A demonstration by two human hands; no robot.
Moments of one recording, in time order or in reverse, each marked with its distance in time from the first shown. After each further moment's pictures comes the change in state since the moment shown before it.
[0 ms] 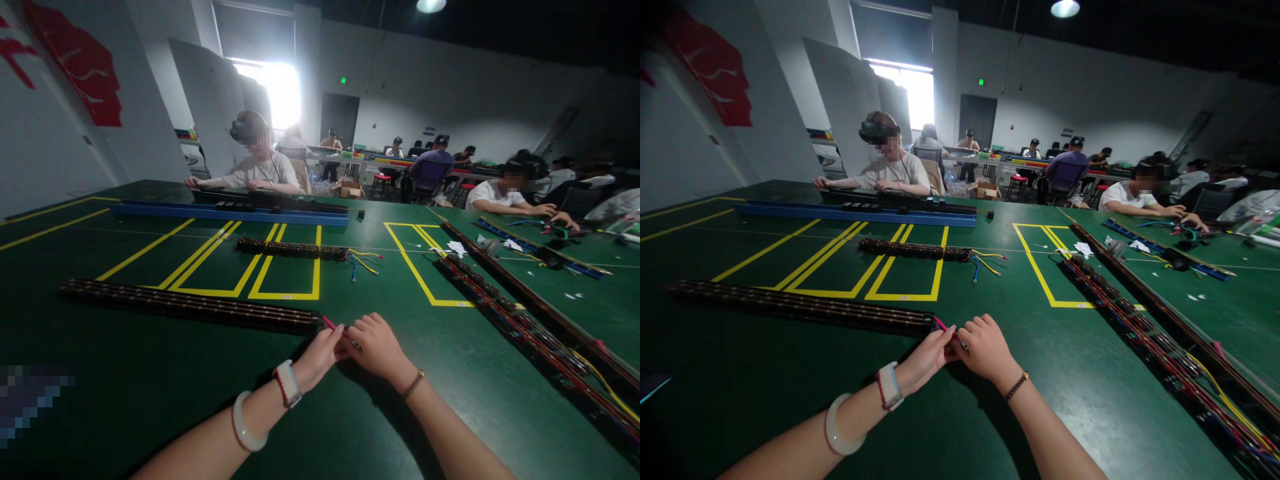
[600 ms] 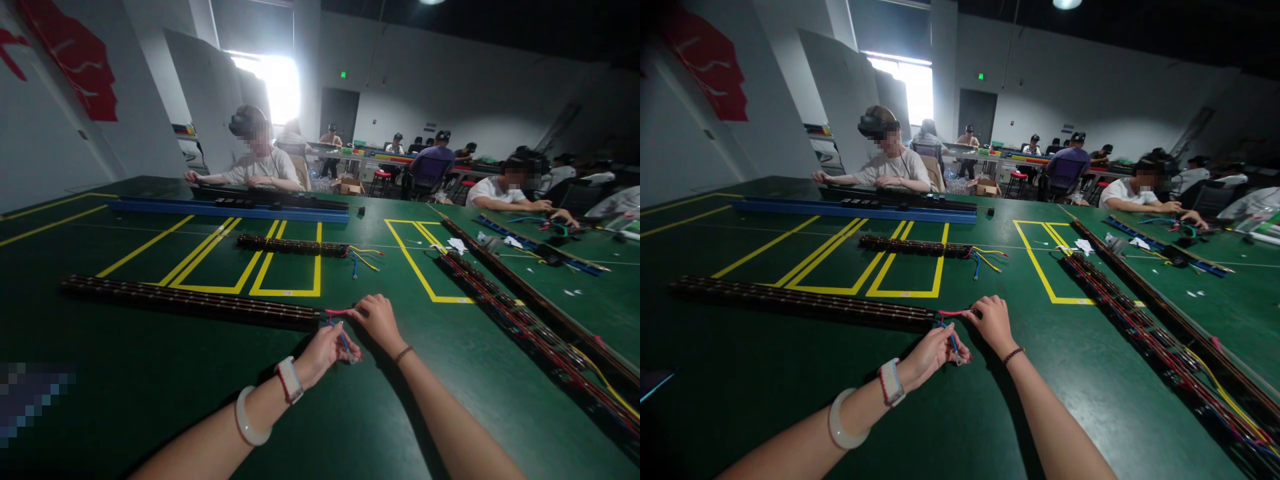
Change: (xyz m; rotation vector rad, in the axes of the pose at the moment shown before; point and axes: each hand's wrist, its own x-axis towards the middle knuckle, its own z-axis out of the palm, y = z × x) left_hand -0.005 0.003 -0.002 0.076 -0.038 -0.054; right_hand 0.013 0.043 0.044 0.144 0.116 0.356
